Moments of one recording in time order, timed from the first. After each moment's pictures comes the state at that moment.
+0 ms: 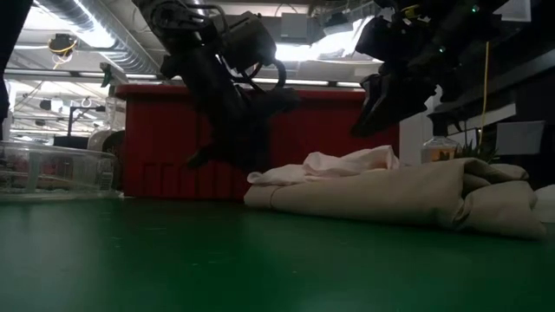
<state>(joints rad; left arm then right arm) 0.07 1.81 1.02 -0.16 -0.14 -0.99 0.03 1.38 0.79 -0.23 0.16 -0.14</state>
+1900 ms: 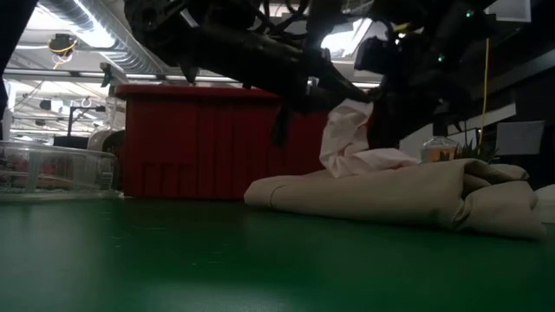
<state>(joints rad) -0.12 1.95 1.03 0.67 -0.31 -0.85 0.03 1.42 0.84 -0.40 0.19 -0.08</state>
